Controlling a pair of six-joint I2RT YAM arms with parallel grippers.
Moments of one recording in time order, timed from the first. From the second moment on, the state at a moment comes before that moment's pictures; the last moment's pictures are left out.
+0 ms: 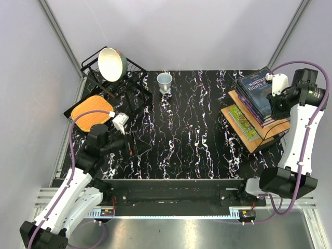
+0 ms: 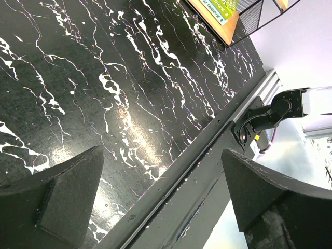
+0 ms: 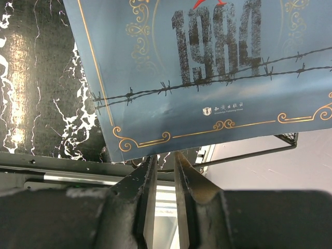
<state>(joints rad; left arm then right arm) -0.36 0.64 0.58 -0.35 0.61 -0.44 -0.35 1.37 1.71 -1.36 -0.12 -0.61</state>
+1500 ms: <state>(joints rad) -0.35 0.47 1.17 -0.83 0.41 -0.43 -0.35 1.07 1.61 -0.87 -1.01 -0.05</state>
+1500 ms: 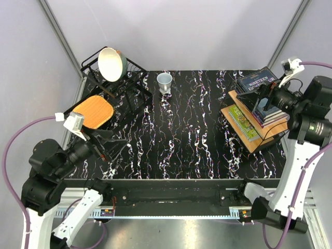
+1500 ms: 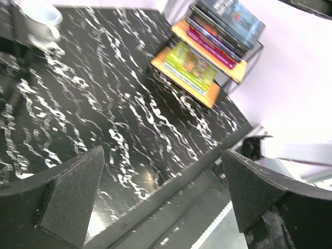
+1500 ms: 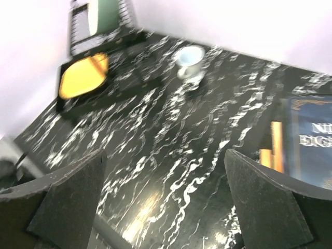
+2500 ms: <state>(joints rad) -0.35 0.41 1.32 -0.89 0.10 -0.32 -0.35 0.89 1.51 -0.69 -0.37 0.17</state>
